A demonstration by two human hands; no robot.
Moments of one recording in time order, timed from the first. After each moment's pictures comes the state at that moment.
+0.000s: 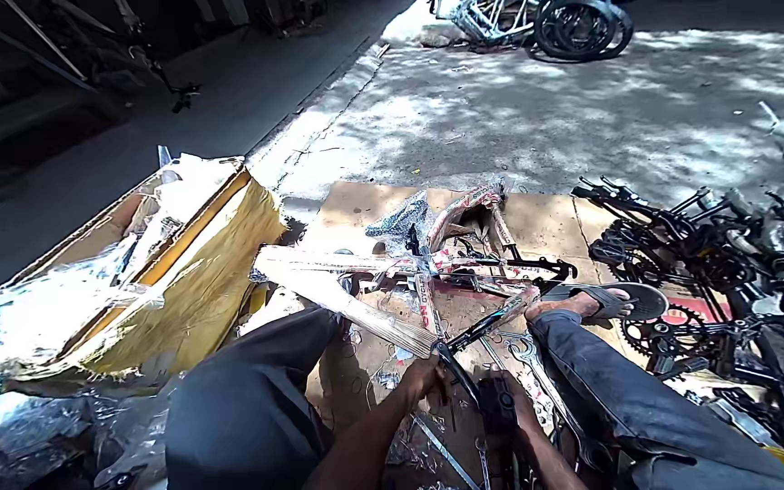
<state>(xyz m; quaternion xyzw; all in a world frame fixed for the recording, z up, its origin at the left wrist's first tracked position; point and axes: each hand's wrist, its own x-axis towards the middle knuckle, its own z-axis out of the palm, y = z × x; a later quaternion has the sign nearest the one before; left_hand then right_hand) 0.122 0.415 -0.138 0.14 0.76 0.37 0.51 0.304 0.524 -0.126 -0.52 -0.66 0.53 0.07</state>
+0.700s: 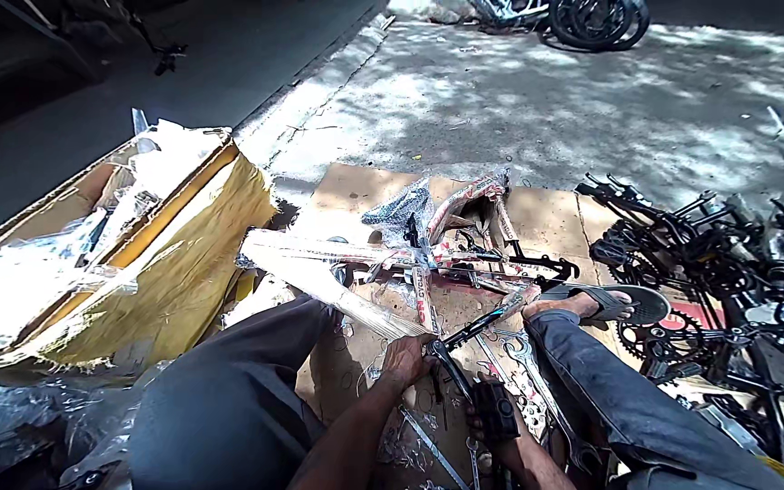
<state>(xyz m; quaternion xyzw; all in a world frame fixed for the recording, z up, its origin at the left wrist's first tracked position) 0.087 0.426 -0.138 0.44 0.84 0.15 0.27 0.299 0.513 -0.115 -0.43 -0.25 0.87 -0.01</state>
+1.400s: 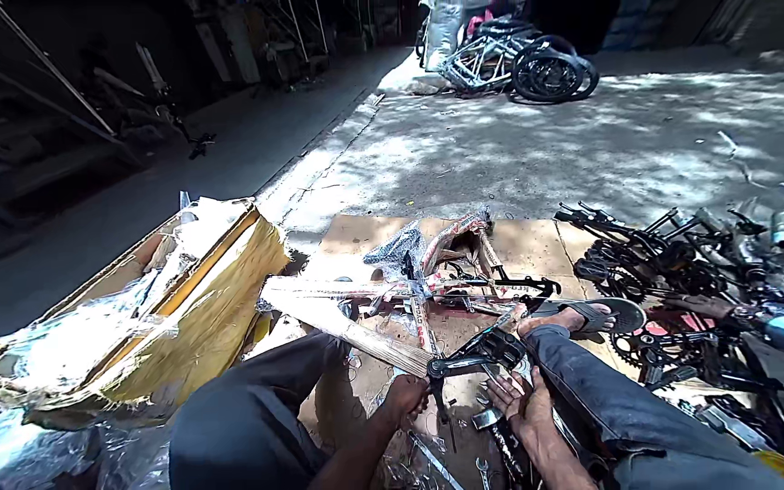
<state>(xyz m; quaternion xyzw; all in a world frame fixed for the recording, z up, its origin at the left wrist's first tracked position) 0.115 0.394 -0.110 0.12 0.76 0.39 0.50 0.304 0.559 -0.103 -0.52 -0.19 0.78 0.31</state>
